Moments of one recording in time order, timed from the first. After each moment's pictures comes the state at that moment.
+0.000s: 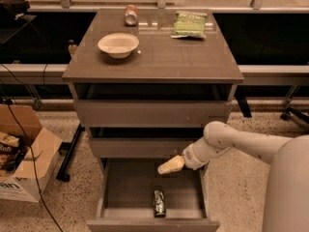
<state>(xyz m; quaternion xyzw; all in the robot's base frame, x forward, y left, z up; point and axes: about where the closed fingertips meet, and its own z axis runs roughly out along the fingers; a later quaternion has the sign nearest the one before) 0.557 -0.107 0.448 -0.17 0.94 0.28 0.05</state>
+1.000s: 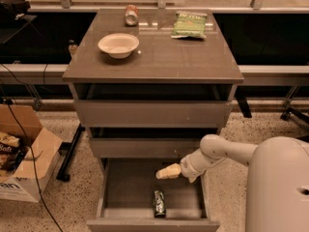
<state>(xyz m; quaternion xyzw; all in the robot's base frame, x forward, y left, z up) 0.556 -0.098 0.369 -0.09 0.95 0.31 0.01</state>
